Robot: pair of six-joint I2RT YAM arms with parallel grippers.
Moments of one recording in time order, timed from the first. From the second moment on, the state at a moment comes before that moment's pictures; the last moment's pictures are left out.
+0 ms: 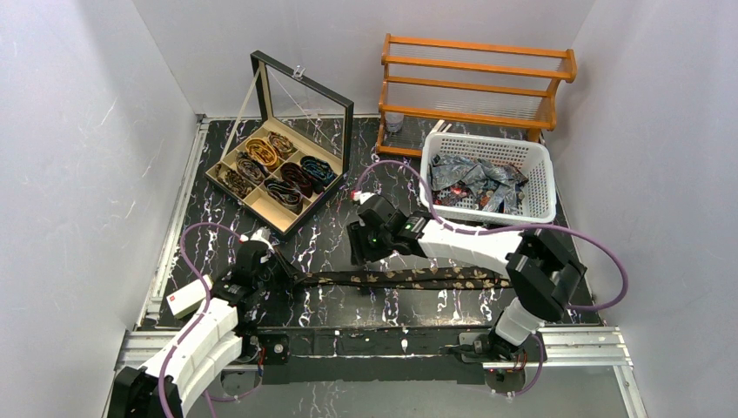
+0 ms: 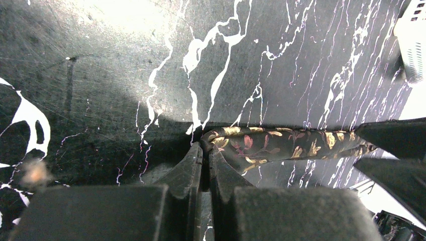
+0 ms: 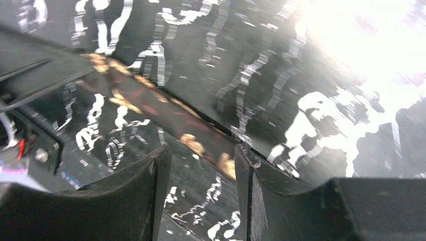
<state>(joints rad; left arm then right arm) -0.31 0.72 0.19 -0.28 0.19 -0.85 0.99 1.61 1.06 -0.34 -0.08 0.53</state>
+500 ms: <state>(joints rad) -0.31 0.70 0.19 -0.28 0.19 -0.85 0.79 1.35 0.79 -0.60 0.11 0.74</state>
